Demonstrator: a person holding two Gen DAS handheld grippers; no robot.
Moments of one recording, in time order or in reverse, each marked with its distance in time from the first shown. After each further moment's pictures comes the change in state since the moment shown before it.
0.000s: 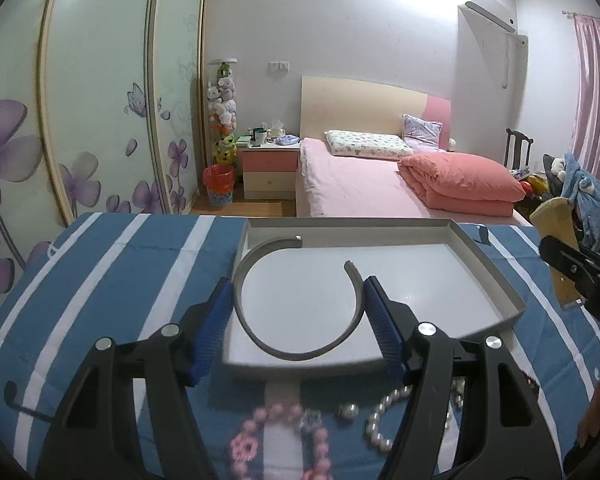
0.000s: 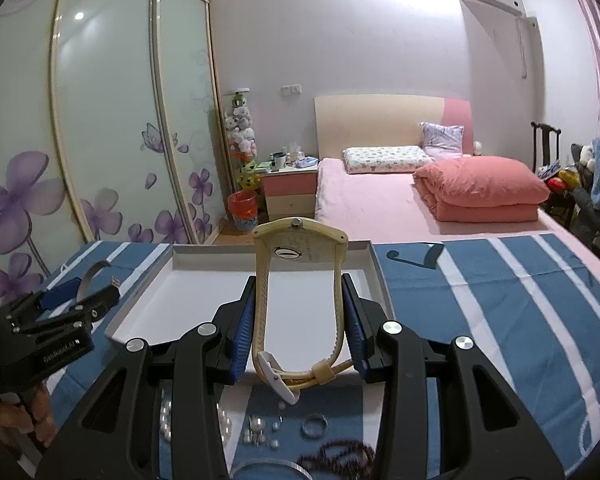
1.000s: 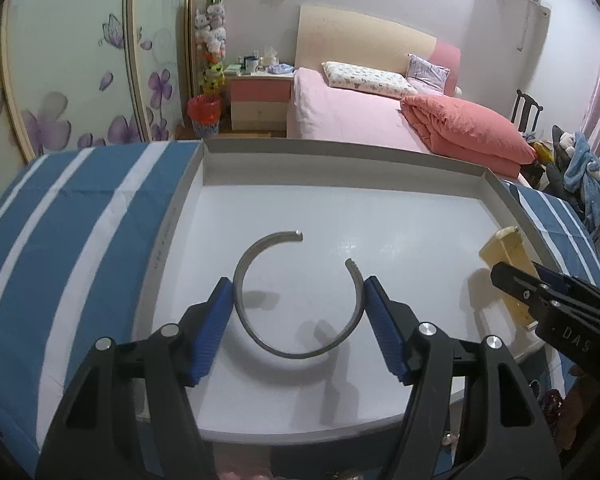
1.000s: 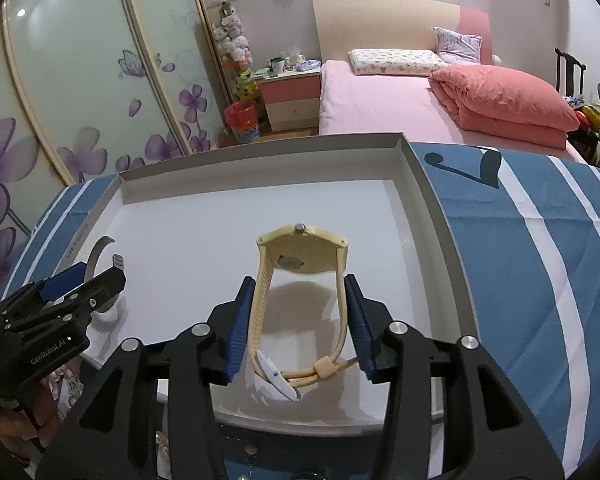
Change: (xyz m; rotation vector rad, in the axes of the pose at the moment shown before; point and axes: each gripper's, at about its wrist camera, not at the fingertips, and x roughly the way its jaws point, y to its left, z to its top) left arm 0.112 0.001 -0.014 -0.044 0.268 -0.044; right arm 0.110 -0.011 -0.030 0.048 0.361 0.025
